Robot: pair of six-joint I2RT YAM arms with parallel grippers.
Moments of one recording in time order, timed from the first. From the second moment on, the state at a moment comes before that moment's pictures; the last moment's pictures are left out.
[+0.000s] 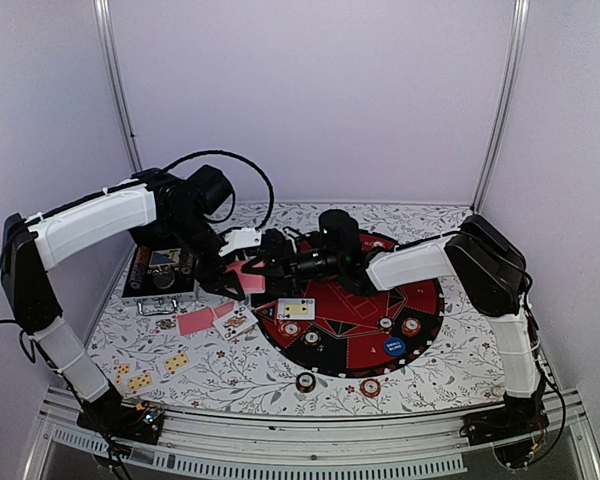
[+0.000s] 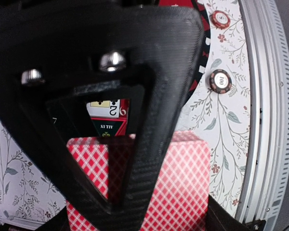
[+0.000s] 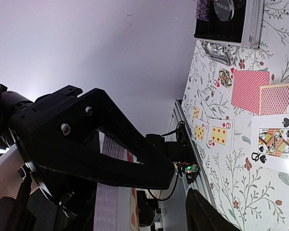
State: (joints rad) left arm -0.63 1.66 1.47 -1.08 0.39 0.82; right arm 0.86 2.22 1.45 0.68 -0.92 1.38
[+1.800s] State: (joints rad) left arm -0.63 1.68 1.49 -1.09 0.39 0.82; right arm 0.85 2.14 1.36 0.62 -0.89 1.31
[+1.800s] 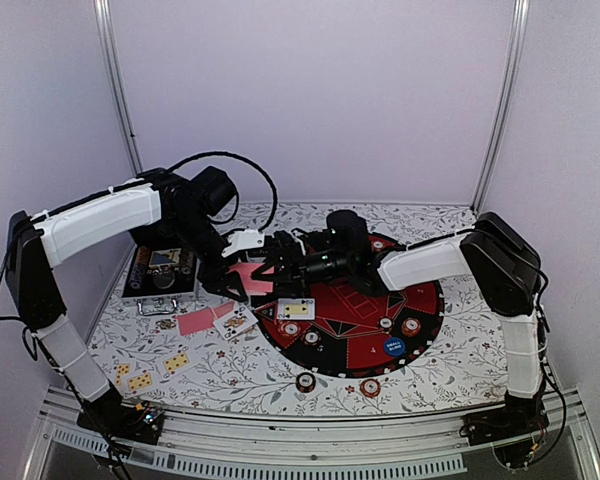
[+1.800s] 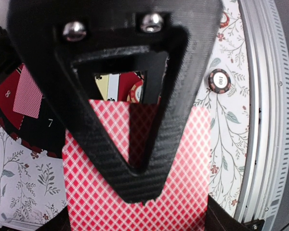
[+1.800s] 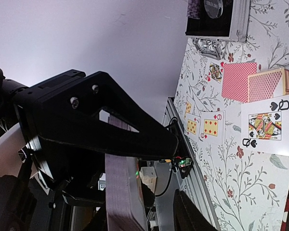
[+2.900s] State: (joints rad) left arm -0.63 1.69 1.49 -1.09 0.38 0.82; right arm 0.83 2.03 1.29 0.50 -0.87 1.23
